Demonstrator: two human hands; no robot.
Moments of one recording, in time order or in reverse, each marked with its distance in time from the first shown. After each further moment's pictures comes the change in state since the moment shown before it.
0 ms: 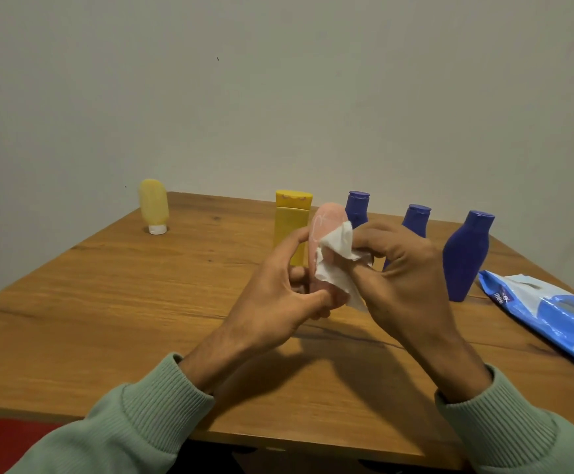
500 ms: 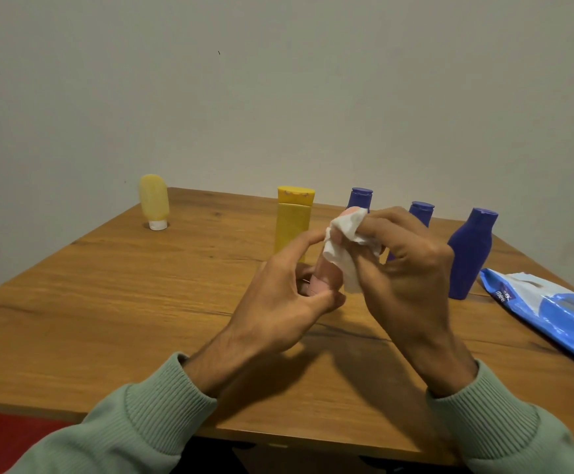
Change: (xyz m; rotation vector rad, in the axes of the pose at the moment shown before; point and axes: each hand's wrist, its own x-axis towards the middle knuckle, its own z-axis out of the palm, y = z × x) left_hand -0.003 0.000 0.002 0.142 0.056 0.071; right_hand -0.002 -0.002 0.009 -0.189 0.160 -0.053
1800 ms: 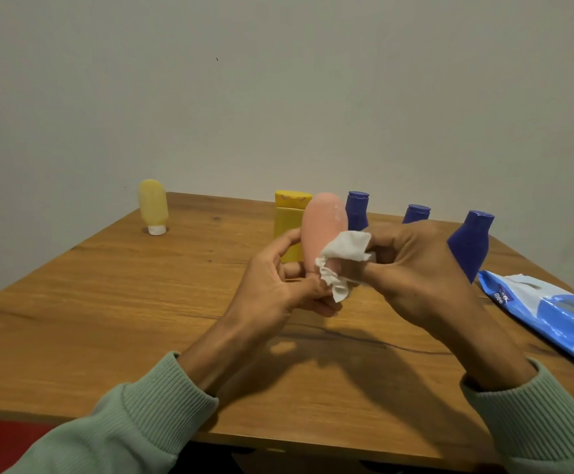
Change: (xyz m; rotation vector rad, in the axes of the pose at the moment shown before) left_hand 0.005 0.000 -0.006 -0.467 -0.028 -0.129; right_hand 0.020 -0.002 -0.027 0.261 -0.458 0.406
